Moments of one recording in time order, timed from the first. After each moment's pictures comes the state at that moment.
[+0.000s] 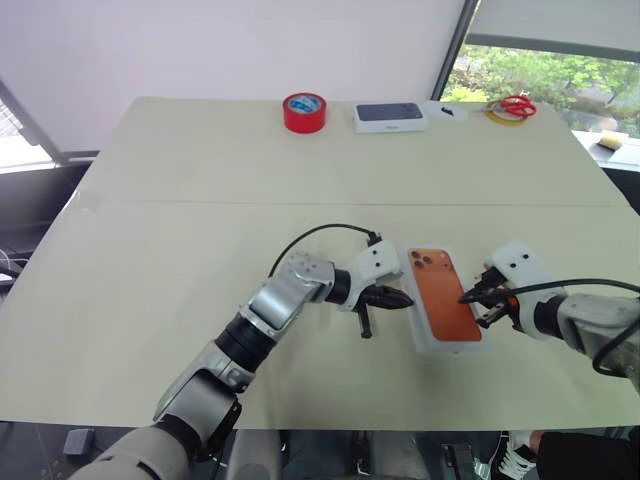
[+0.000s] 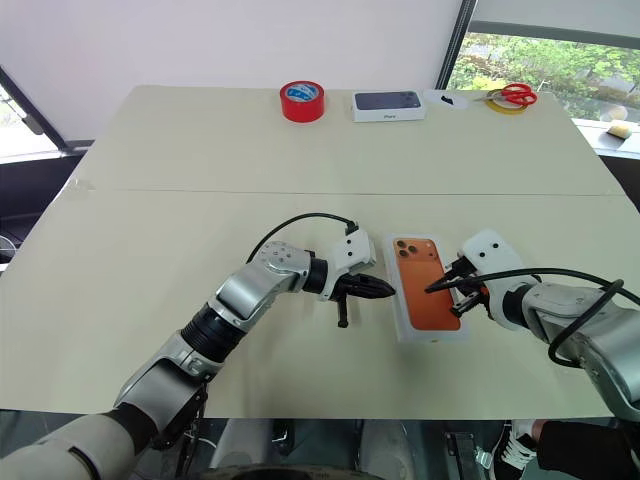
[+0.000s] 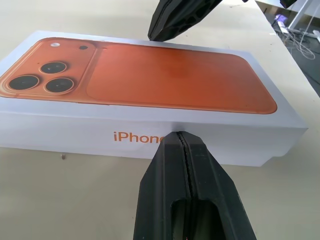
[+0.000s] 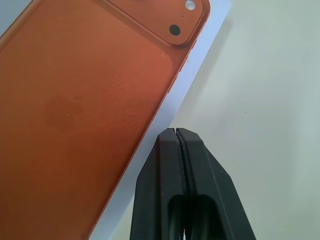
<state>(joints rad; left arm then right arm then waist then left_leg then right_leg) -0.68 0.10 -0.49 0.16 -0.12 0.53 -0.98 -0.06 -1.04 -0.17 -0.59 0.67 1.18 0.33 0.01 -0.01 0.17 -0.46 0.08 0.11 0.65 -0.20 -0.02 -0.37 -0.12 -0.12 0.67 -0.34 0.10</state>
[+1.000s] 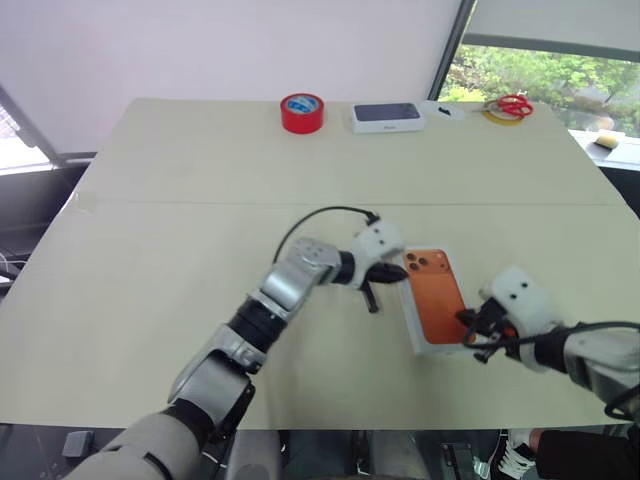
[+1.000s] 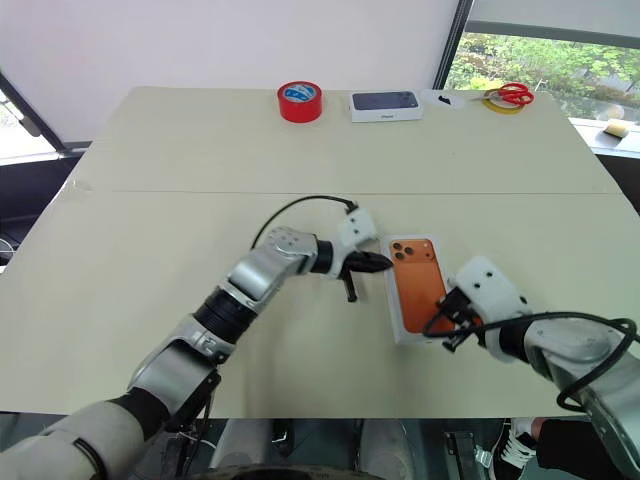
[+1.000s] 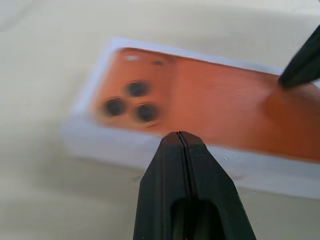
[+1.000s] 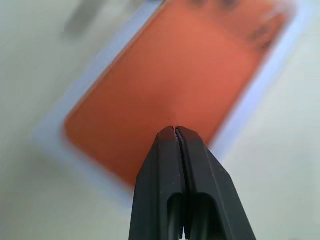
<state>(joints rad) -0.79 0.09 -0.37 0.31 -0.09 0.52 -0.86 0.12 -0.92 -0.33 -0.76 0.59 1.04 0.46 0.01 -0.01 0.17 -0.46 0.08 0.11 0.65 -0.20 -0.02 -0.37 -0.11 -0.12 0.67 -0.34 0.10</state>
